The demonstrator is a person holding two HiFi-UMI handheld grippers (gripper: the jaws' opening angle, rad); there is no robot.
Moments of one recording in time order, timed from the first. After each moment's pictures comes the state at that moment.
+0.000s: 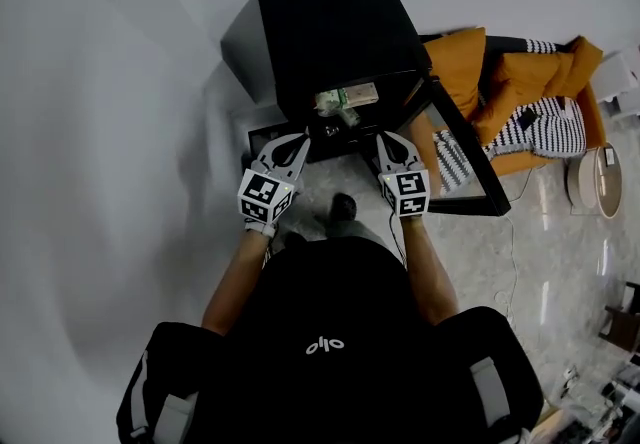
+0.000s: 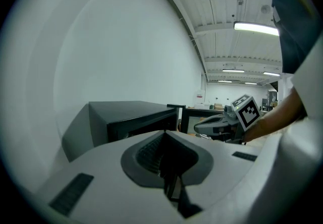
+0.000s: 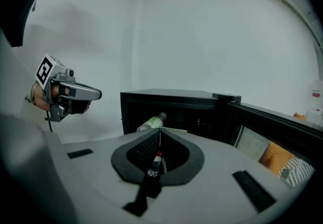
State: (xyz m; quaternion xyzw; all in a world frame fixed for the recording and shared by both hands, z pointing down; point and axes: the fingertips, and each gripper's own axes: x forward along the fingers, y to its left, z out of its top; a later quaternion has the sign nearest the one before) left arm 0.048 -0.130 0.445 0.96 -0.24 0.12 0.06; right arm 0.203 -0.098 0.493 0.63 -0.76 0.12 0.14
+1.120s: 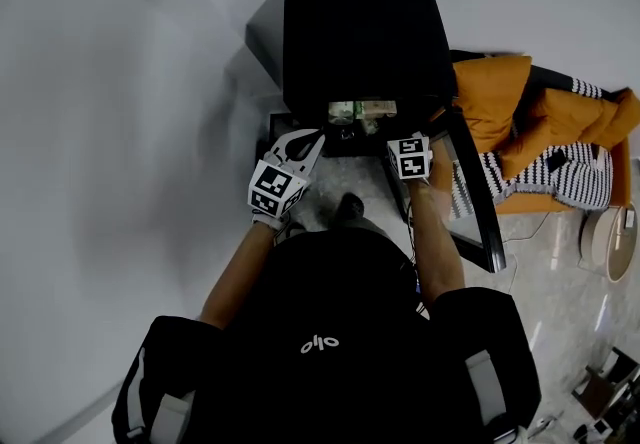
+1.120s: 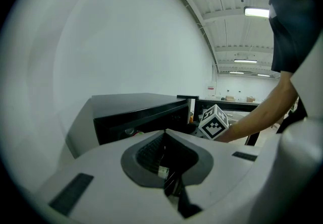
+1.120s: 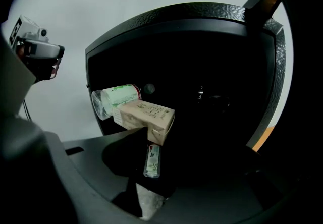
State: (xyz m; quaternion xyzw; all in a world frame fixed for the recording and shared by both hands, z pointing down) left arm 0.088 -0.164 0.471 0.94 -0.30 0.17 0.06; right arm 0.257 -0.223 0.612 0.56 -0.78 0.16 0.23
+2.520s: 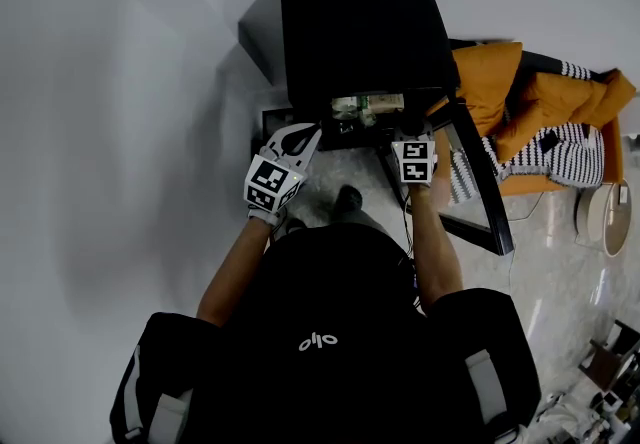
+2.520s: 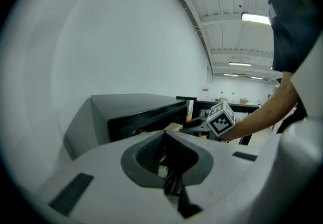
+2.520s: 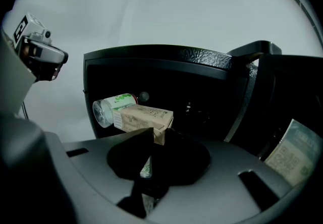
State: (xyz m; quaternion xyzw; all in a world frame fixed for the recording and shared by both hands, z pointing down) left arm 0.063 -0.172 0.464 0.95 -0.26 0.16 0.07; right arm 0.260 -0.204 0.575 0.62 -0.74 0.12 0.23
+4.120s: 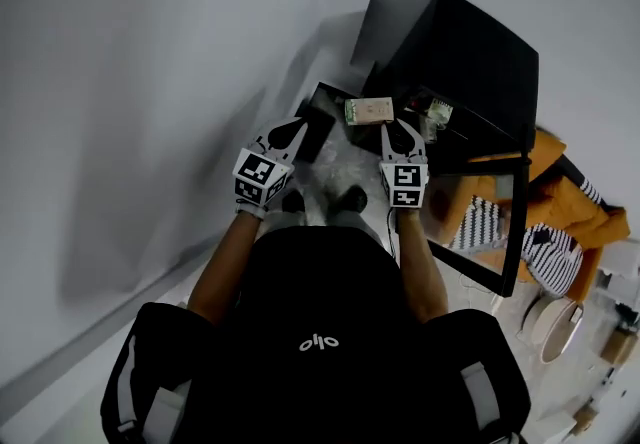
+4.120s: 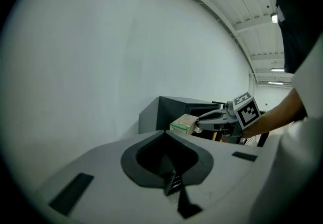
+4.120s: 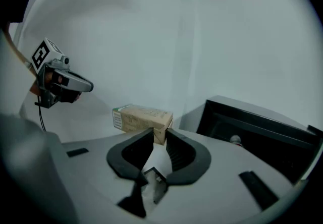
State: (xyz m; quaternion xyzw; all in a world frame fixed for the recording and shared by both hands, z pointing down) left arm -0.204 -0.073 0.463 0.86 -0.49 0.11 0.11; right arm -0.032 -0.138 0.501 0.44 -0.87 0.02 0.21
